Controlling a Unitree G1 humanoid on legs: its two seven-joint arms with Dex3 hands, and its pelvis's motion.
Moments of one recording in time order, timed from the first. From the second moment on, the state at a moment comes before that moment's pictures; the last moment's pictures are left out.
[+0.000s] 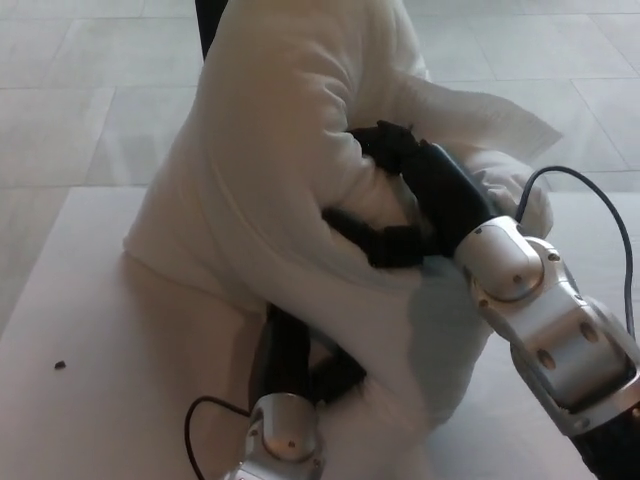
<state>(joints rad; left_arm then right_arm) -0.32 -0.10 -0.30 0.33 0.10 0.33 0.41 -0.72 -0.25 0.45 0.05 -0.08 0.58 0.00</state>
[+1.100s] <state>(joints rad) -0.20 -0.06 -0.27 0.17 0.01 0.28 0.36 -0.68 -0.25 0.06 -0.01 -0.08 0.58 -0.02</state>
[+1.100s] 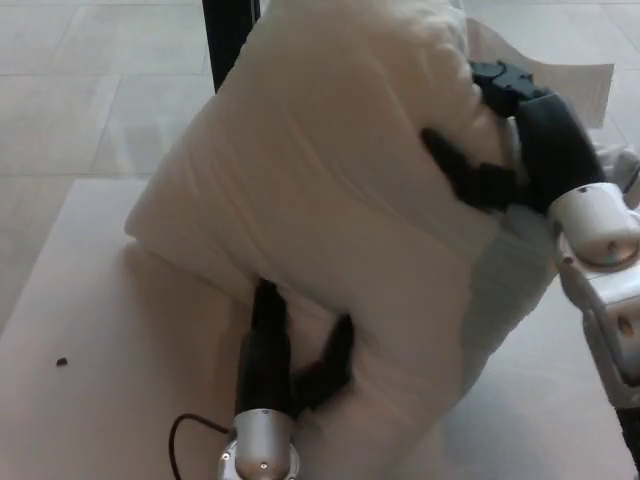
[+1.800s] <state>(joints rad) 0.03 0.18 0.08 -0.07 -0.23 0.34 0.06 -0.22 -0.40 -0.41 -0.20 0.18 0.68 0.21</state>
